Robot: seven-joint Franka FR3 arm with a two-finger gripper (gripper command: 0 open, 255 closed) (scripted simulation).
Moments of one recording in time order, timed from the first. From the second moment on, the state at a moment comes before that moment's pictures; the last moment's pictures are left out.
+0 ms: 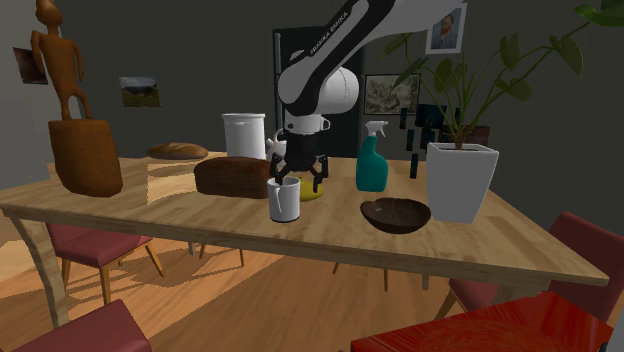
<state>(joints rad) 0.20 0.25 0.28 -2.00 -0.07 2.35 0.58</state>
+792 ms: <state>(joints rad) 0.20 0.25 0.28 -2.00 -0.07 2.34 0.58</state>
